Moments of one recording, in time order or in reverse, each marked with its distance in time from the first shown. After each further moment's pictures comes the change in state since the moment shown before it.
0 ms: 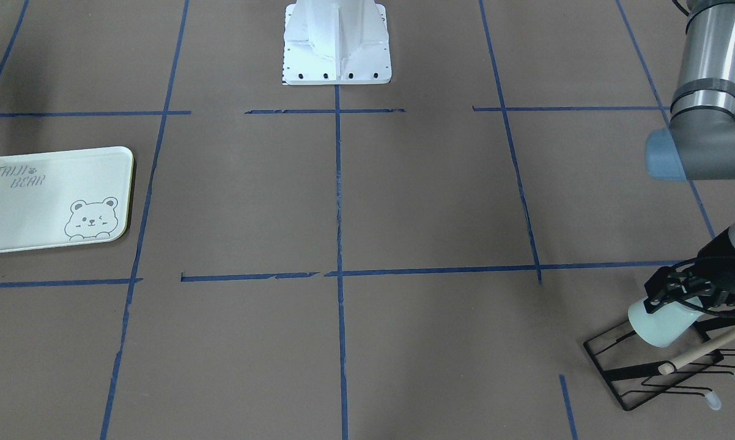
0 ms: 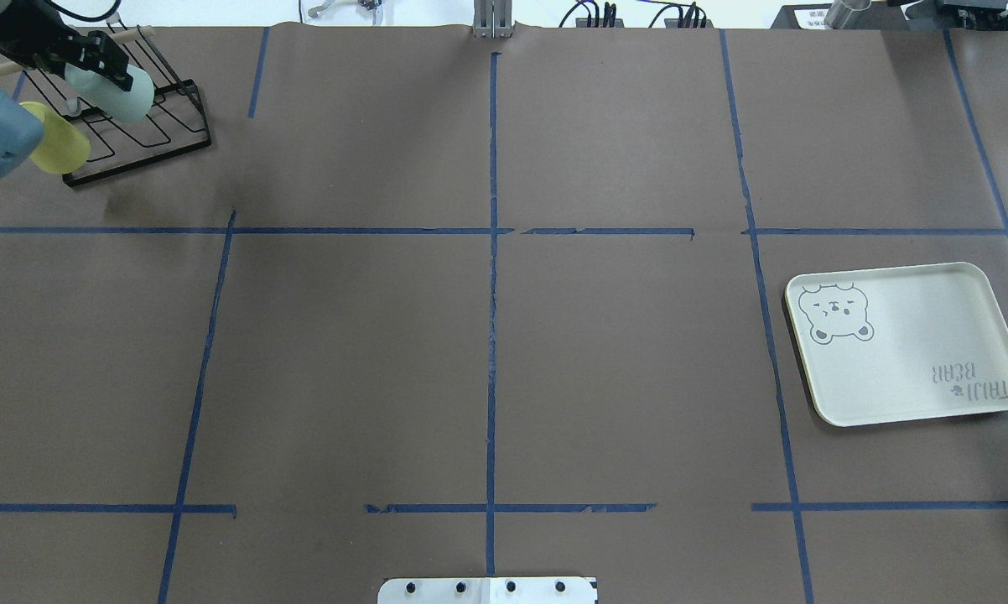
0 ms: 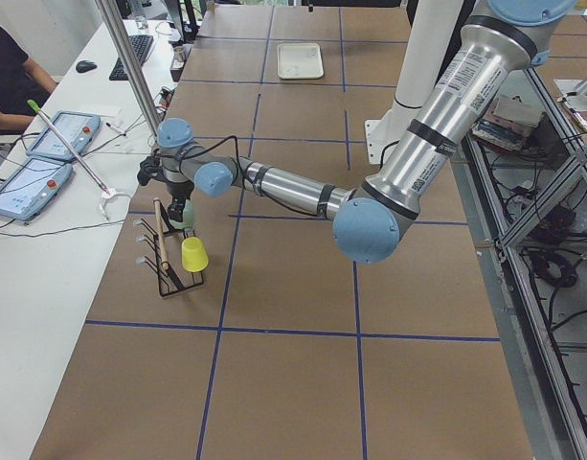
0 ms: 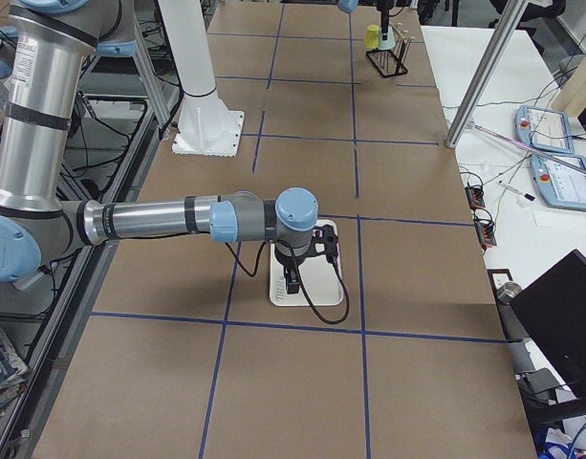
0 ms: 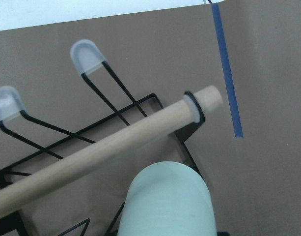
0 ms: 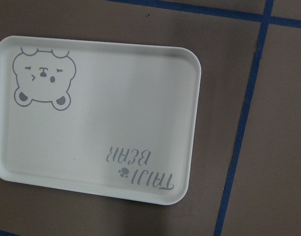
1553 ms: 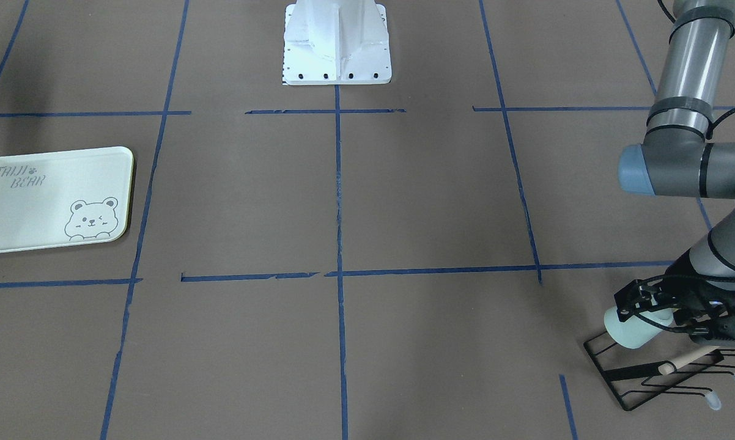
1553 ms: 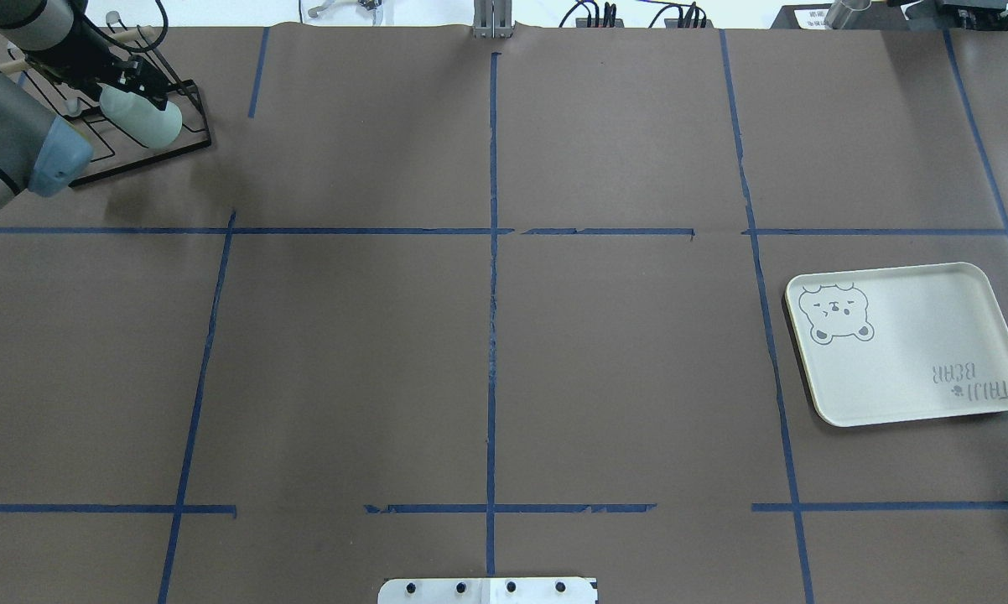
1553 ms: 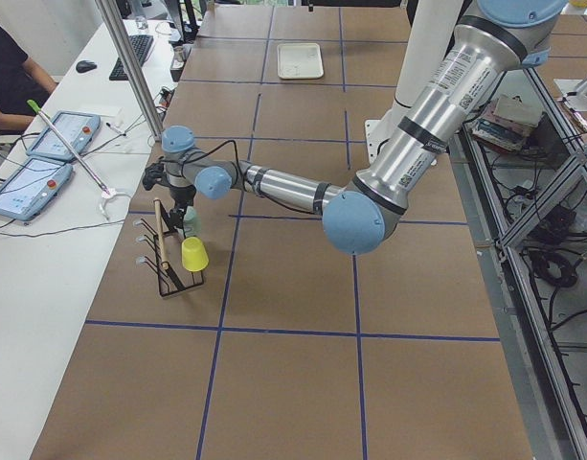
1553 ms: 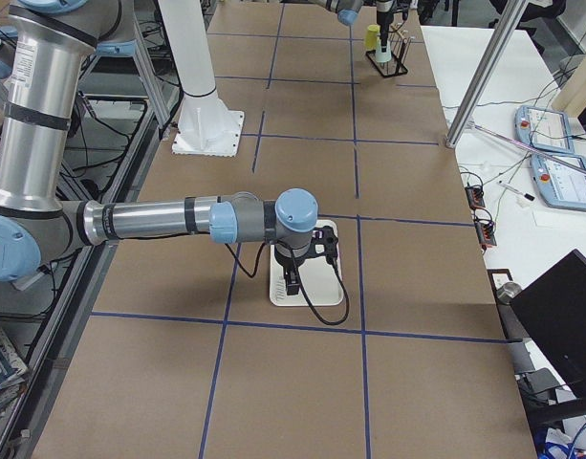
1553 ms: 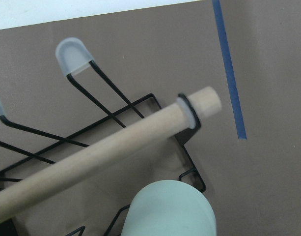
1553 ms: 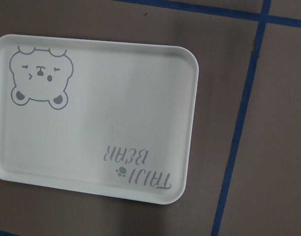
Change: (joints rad) left arm 0.080 -0.053 0.122 -0.037 0.091 0.000; right arm 0.001 0.000 -0.003 0.000 -0.004 -0.005
